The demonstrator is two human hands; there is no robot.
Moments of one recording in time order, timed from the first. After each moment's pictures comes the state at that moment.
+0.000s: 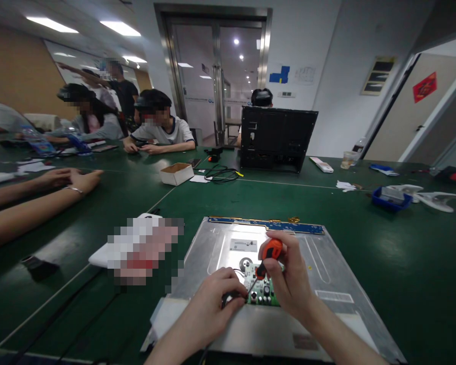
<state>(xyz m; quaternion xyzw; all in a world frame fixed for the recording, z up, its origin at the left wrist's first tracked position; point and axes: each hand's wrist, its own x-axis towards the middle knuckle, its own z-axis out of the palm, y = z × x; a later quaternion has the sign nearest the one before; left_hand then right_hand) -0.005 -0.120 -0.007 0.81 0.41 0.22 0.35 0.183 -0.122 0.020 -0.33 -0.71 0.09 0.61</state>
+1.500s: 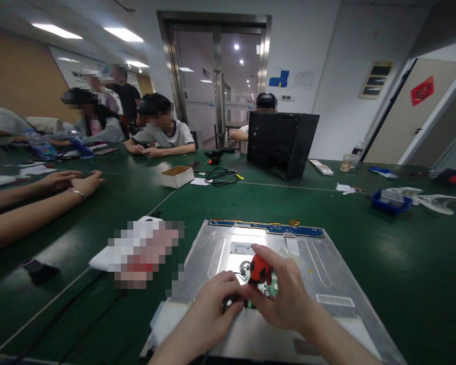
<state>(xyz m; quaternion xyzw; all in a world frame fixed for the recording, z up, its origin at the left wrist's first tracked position) -0.007 -0.118 -0.017 0.81 0.39 0.25 0.36 0.179 -0.127 0.018 -0.29 -0.79 -0.03 0.54</state>
